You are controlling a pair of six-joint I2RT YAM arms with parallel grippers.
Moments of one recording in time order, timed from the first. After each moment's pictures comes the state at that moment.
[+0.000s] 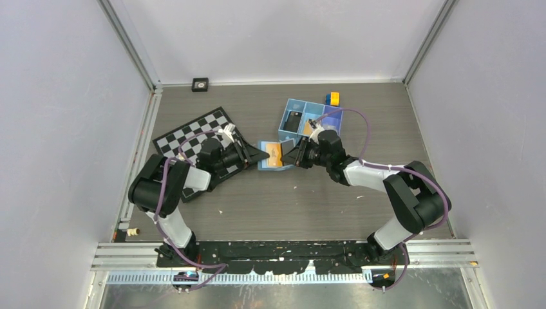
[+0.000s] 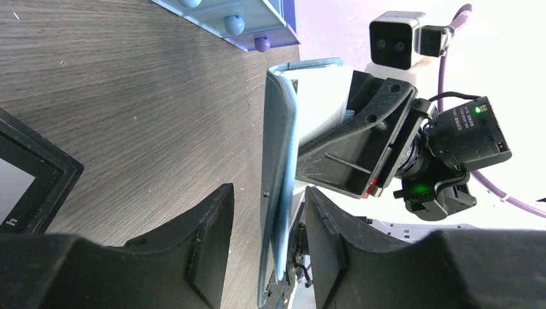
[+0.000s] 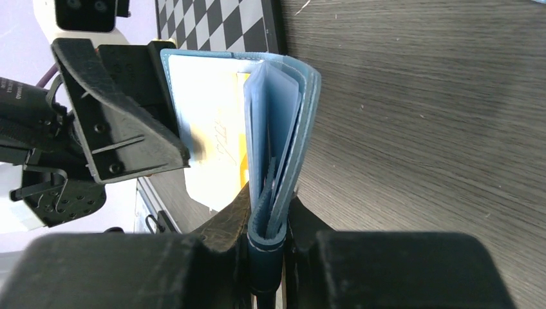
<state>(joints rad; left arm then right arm) -0.31 1.72 0.53 0.99 0.73 -1.13 0.53 1.57 0.70 0.42 -0.38 0.83</state>
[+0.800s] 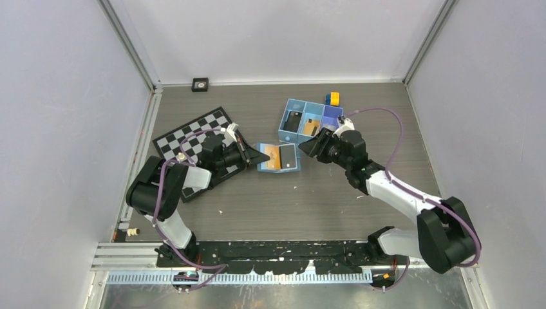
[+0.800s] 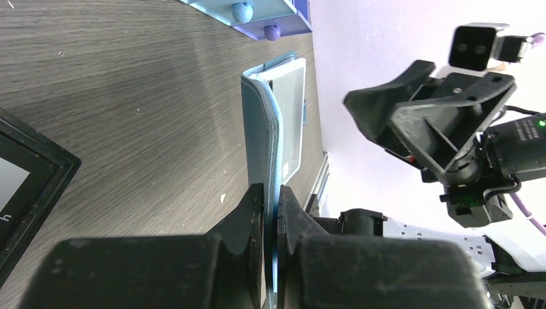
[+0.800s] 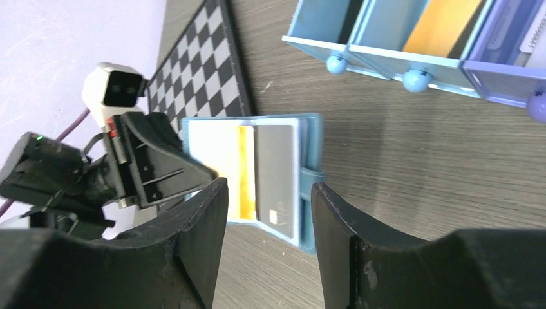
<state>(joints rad) -0.33 1.69 0.57 0.85 0.74 -1.07 0.44 1.27 0.63 0.27 -0.17 0.80</state>
